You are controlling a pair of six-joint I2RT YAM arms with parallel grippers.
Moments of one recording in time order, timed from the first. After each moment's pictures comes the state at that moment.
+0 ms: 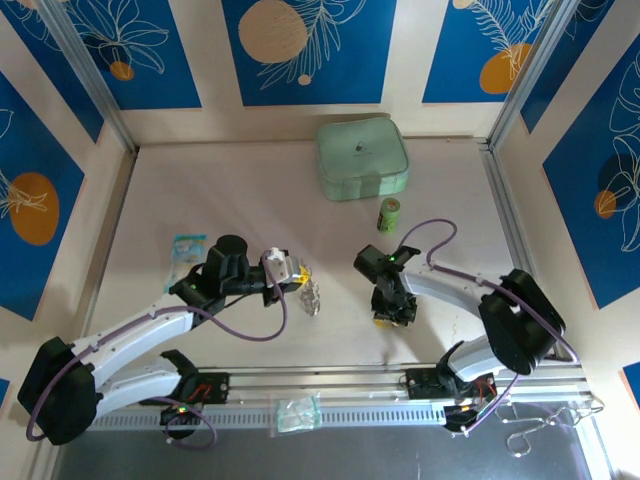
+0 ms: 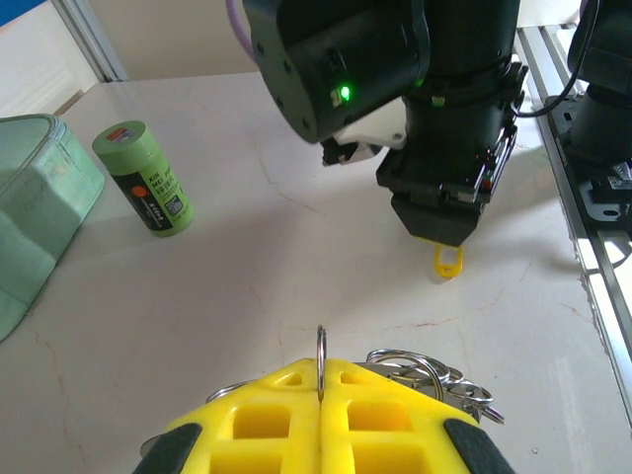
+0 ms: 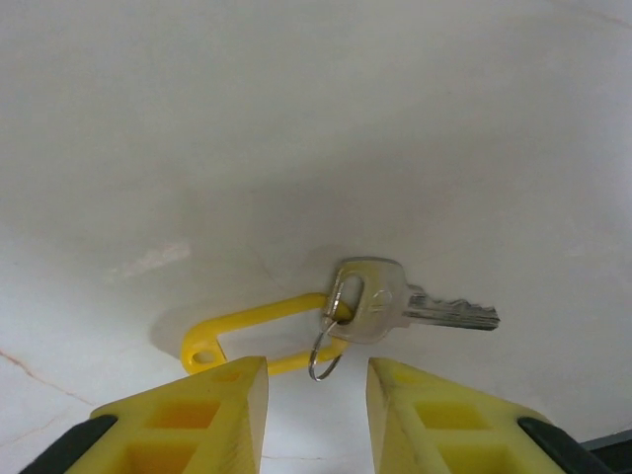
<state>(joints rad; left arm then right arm) -0.70 1.04 0.57 0.05 0.57 0.42 0.73 1.45 0.80 -1.02 0.03 1.02</state>
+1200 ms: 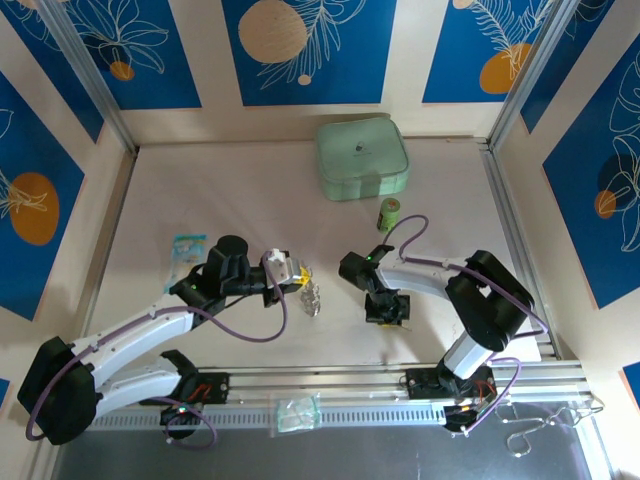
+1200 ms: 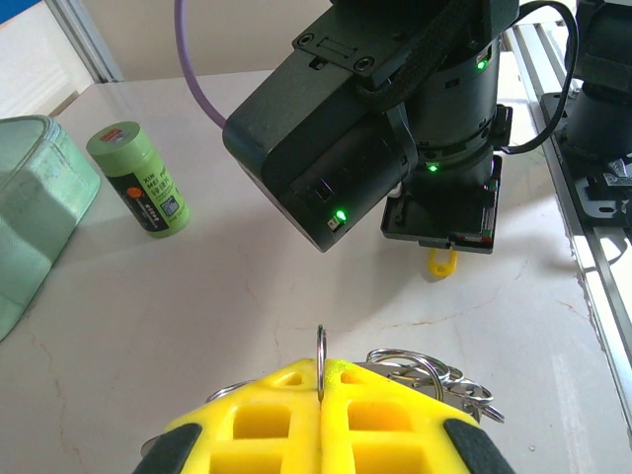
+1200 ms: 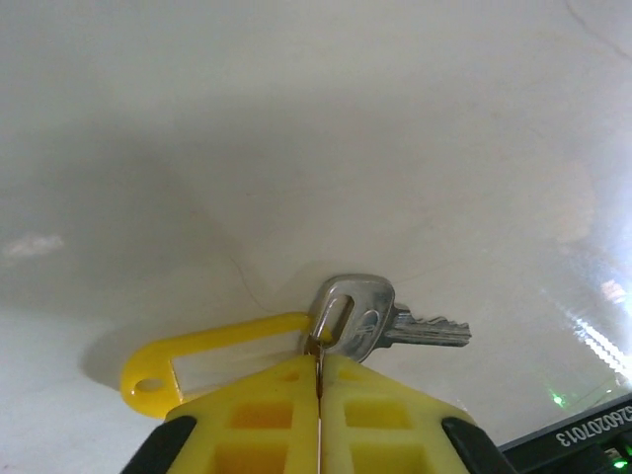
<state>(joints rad) -0.70 1.04 0.57 0.05 0.57 0.43 0.80 1.62 0.88 -1.11 0.11 0.97</state>
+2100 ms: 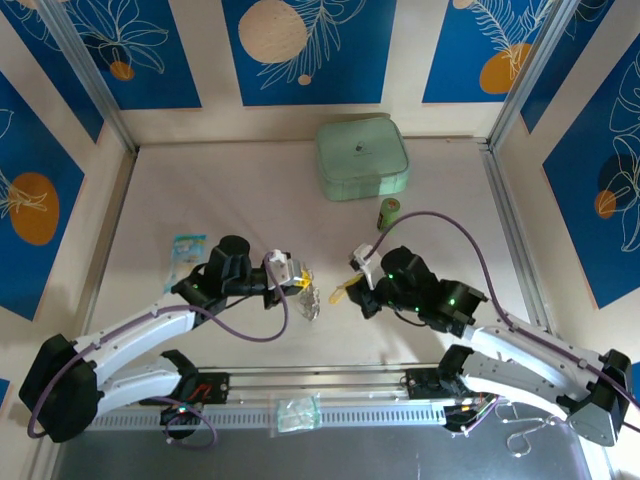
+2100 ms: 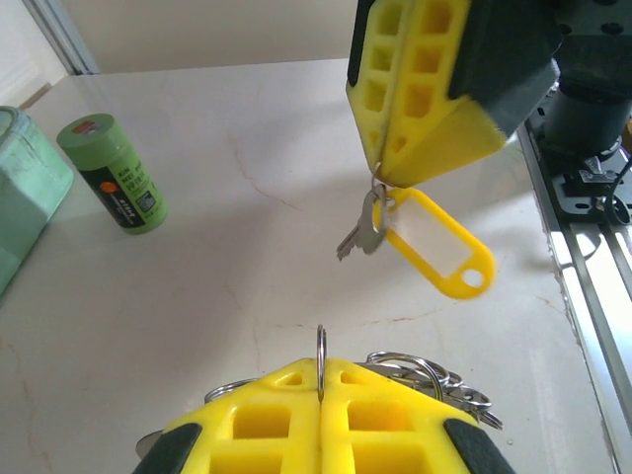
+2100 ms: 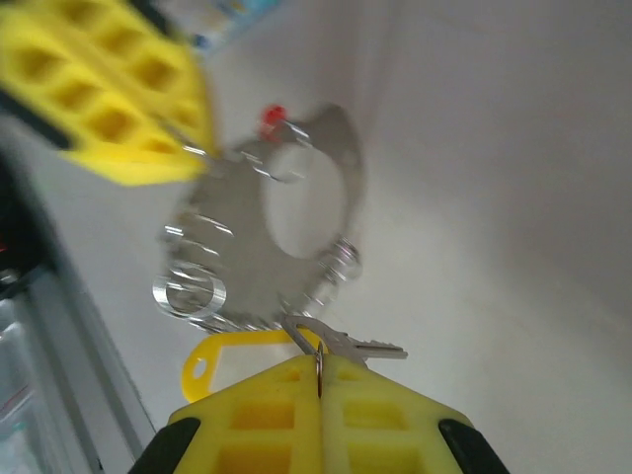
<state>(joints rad) -0.70 1.06 0.57 0.04 0.61 0.42 0.89 0.84 0.66 -0.44 -0.14 0.12</state>
